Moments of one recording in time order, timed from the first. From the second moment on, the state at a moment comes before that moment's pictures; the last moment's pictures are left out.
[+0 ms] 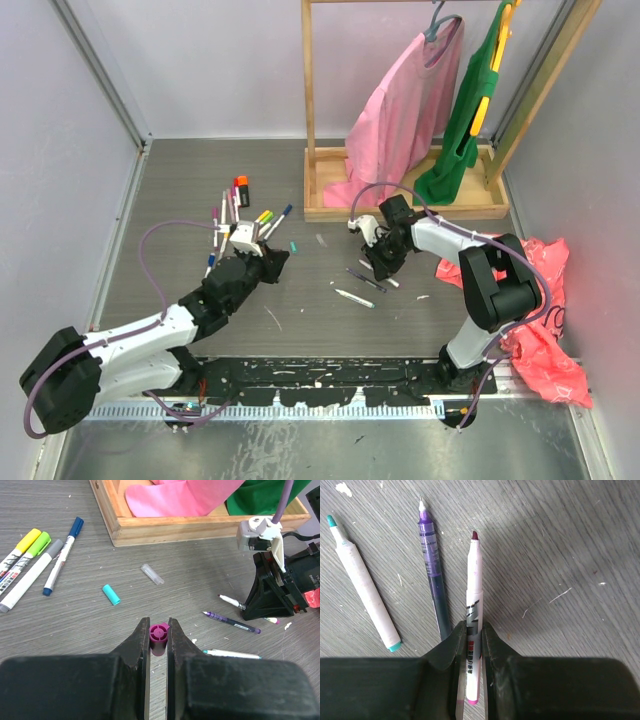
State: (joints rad) left arm -0.80 1.01 0.37 0.45 -0.30 -0.45; right arm 0.37 1.67 0.97 -0.61 -0.33 -0.47
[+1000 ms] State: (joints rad) left arm -0.80 1.01 0.36 0.46 -0.31 -0.45; right arm 0.37 1.67 0.98 -0.62 -0.33 -0.46
